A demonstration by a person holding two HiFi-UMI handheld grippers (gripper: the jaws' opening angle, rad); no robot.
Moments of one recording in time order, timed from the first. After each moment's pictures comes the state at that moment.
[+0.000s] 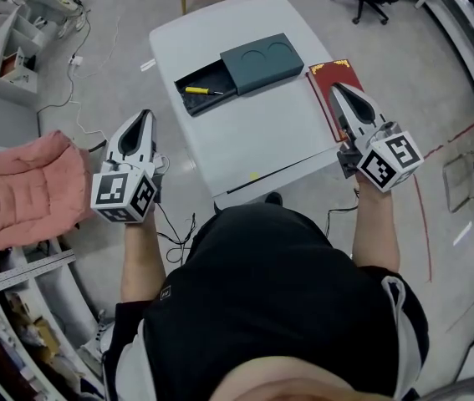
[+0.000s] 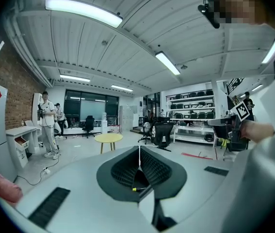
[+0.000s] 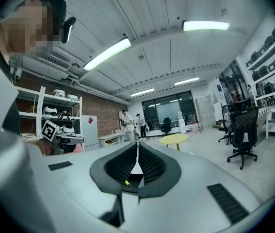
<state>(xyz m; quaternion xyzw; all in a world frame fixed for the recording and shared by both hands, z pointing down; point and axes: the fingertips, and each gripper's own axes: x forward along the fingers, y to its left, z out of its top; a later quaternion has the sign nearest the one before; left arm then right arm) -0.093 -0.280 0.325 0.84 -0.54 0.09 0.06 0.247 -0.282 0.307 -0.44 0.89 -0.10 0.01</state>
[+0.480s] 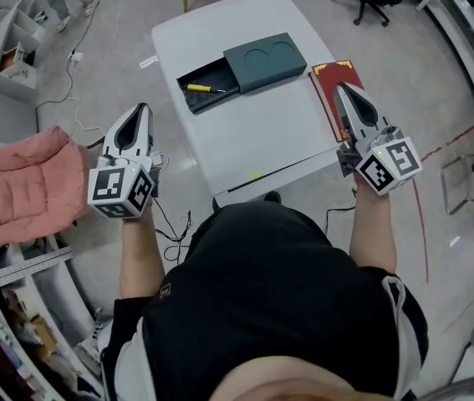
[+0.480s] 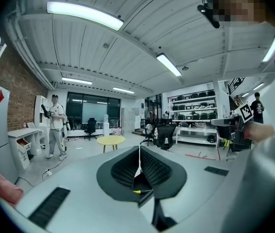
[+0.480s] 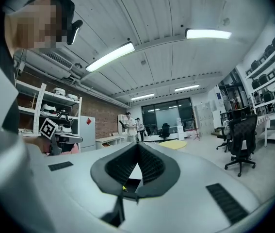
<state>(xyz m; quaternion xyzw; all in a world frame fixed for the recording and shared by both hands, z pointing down) -0.110 -0.286 0.321 0.83 -0.55 0.08 0.05 0.241 -0.281 0.299 -0.45 0.89 -0.06 0.02</state>
